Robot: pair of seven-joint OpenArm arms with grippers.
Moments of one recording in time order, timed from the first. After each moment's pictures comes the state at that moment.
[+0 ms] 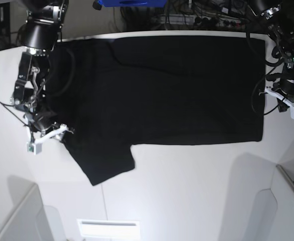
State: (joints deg) left arm 12.3 -14.8 -38.0 102.8 -12.4 -20.9 46.6; right arm 6.9 9.6 14.9 82.6 23.3 7.2 -48.1
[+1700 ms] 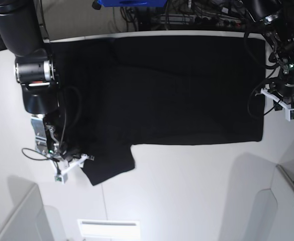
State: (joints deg) left arm 9.9 -14.8 -36.5 96.7 -10.8 -20.8 46.5; right arm 36.7 11.1 -8.1 30.2 23.2 7.2 -28.8
